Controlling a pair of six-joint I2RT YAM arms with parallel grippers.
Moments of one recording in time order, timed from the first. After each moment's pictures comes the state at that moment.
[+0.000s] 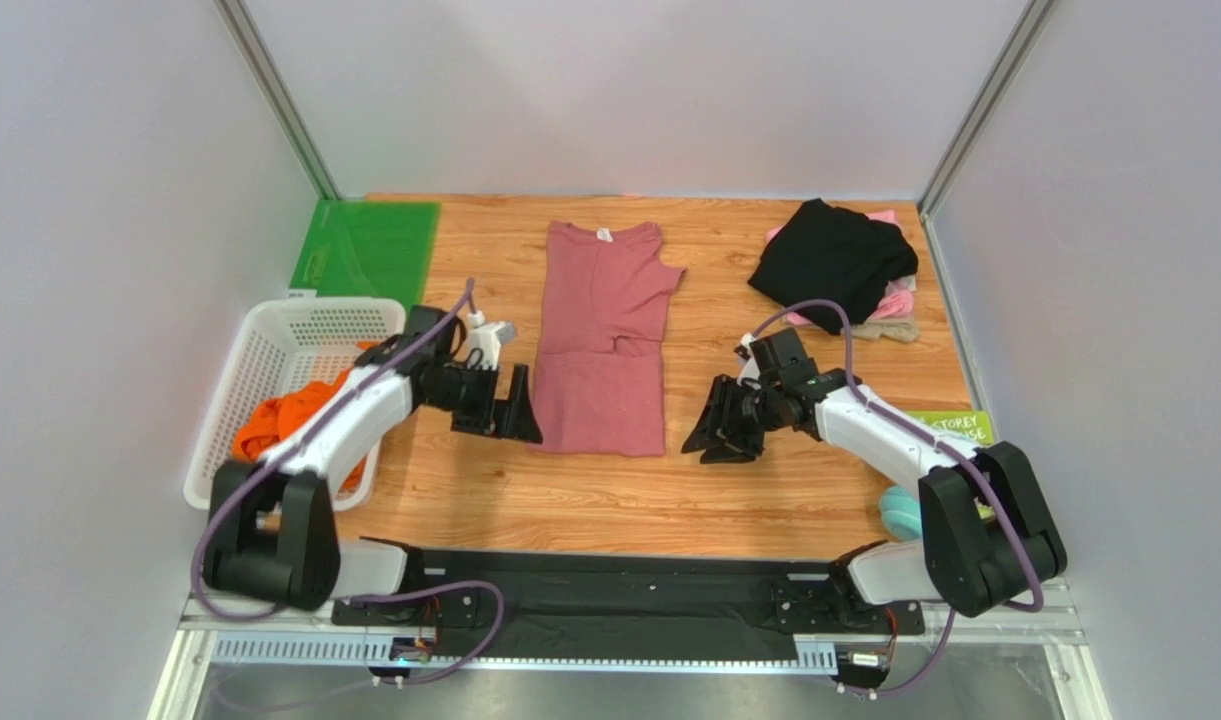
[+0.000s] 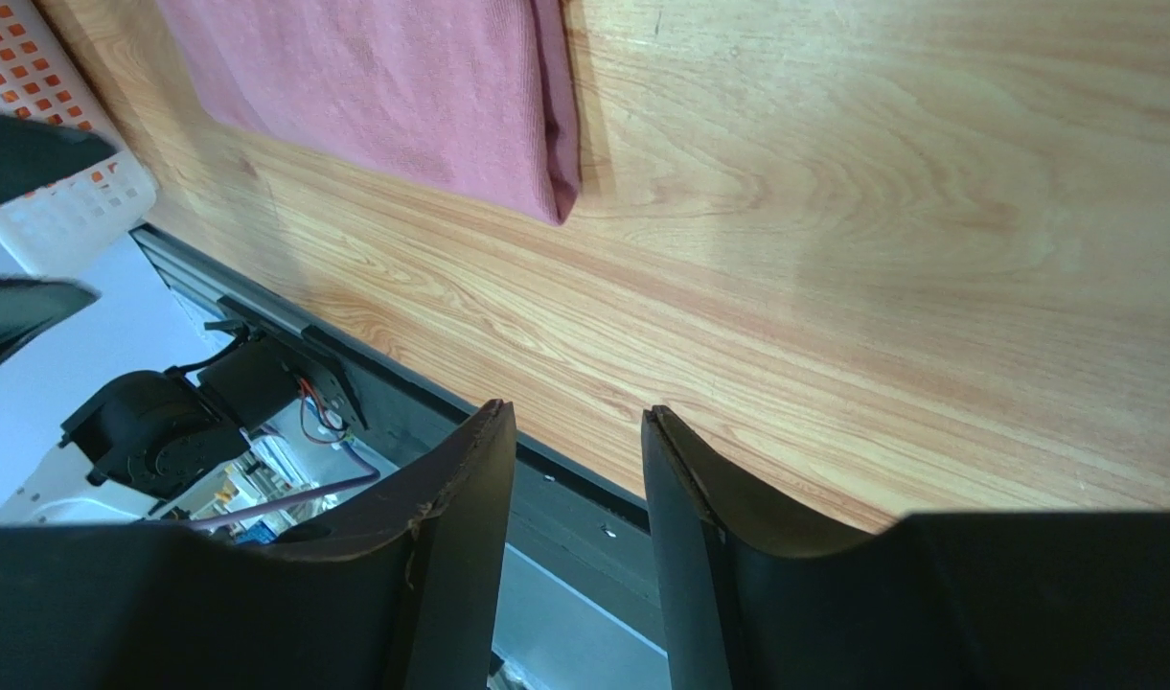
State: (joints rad) left arm -0.22 1.40 0.88 -0.69 0.63 -0.02; right arm 0.40 1.37 0.73 -0.45 -0.52 0.73
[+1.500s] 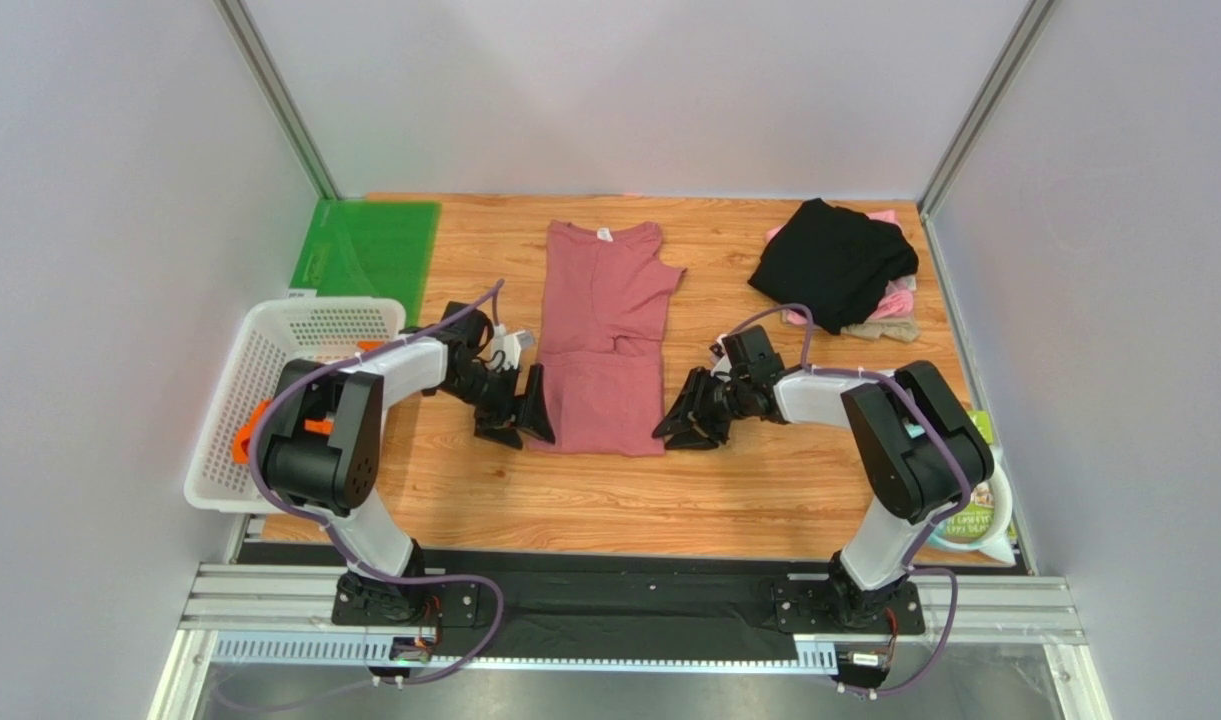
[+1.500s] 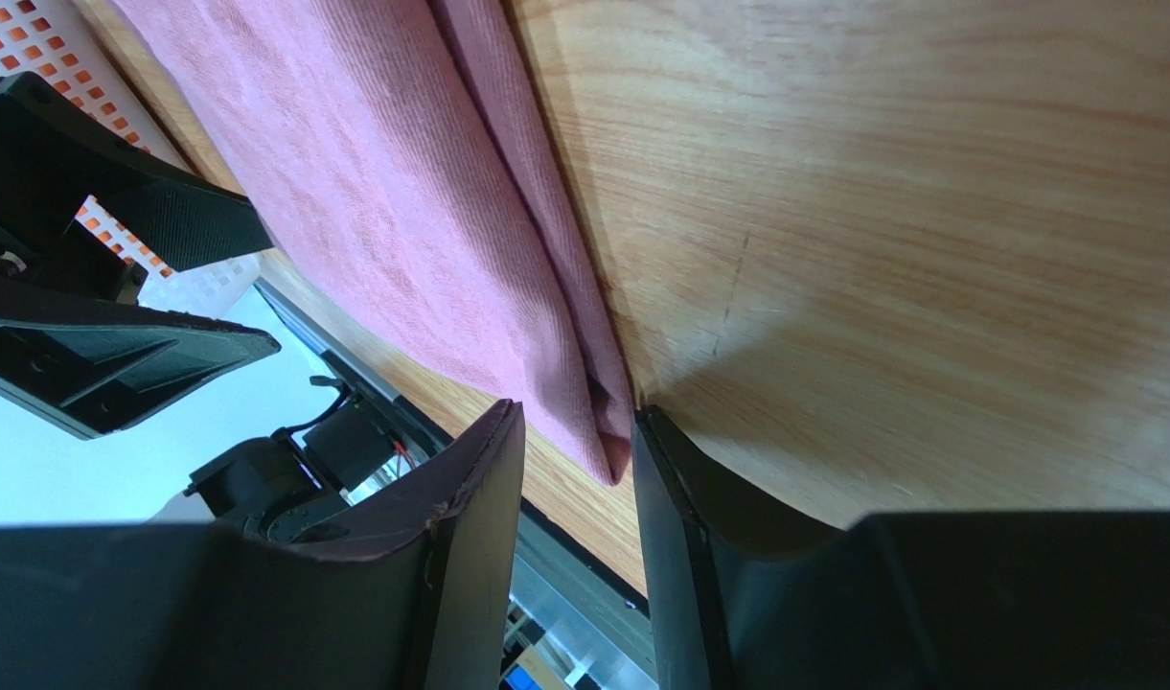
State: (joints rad) left arm -0.22 1.69 0.91 -0.60 0.67 -0.11; right arm 0.42 1.72 0.76 -0.07 -0.62 0.91
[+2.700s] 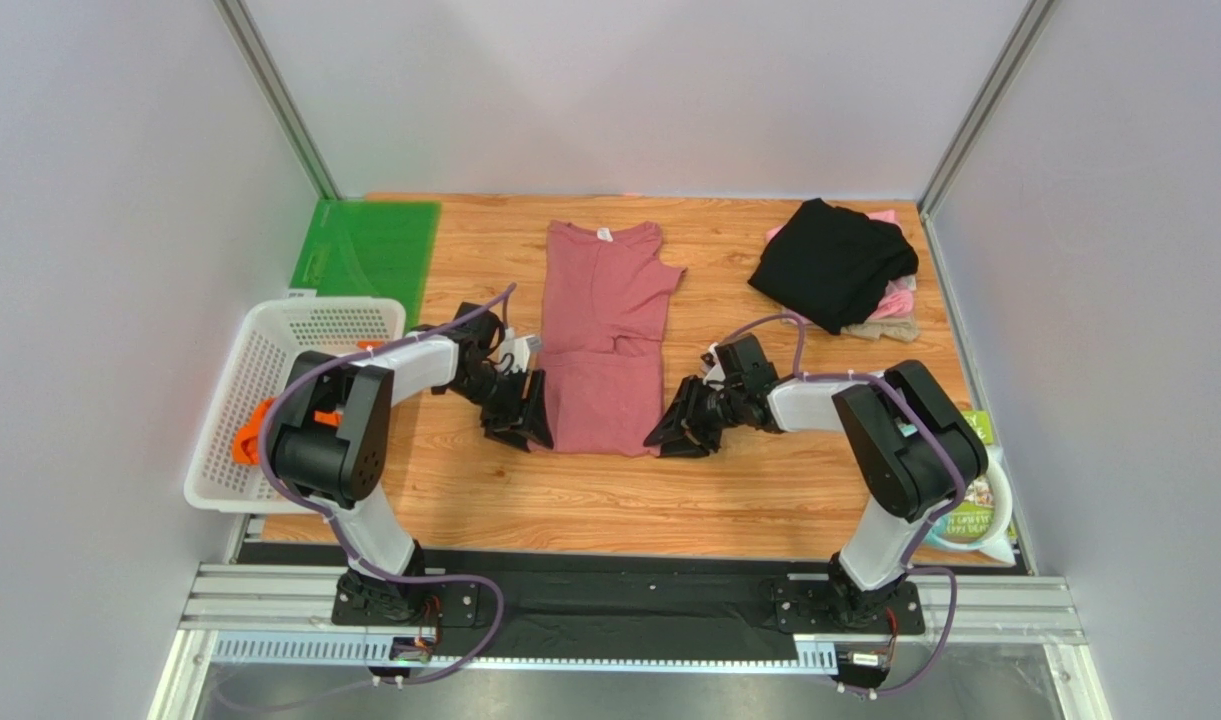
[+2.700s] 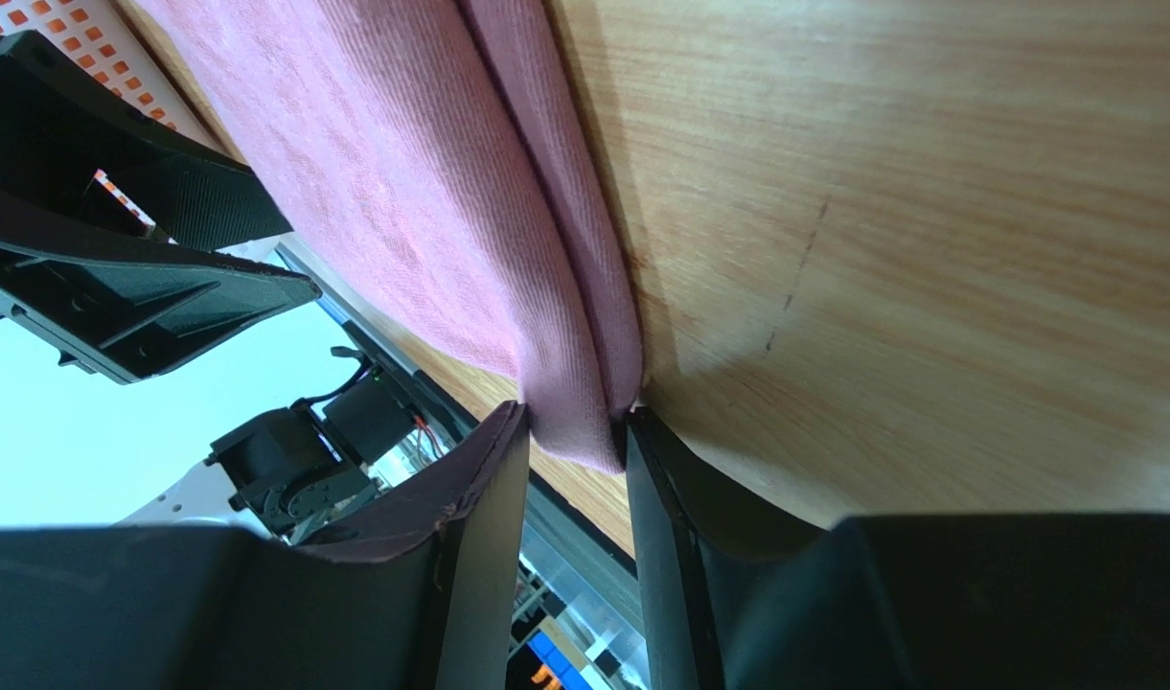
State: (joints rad) left arm -0.27 1.72 0.93 -0.61 0.63 -0.12; right arm 0.46 1.73 0.72 0.02 -0.66 0.98
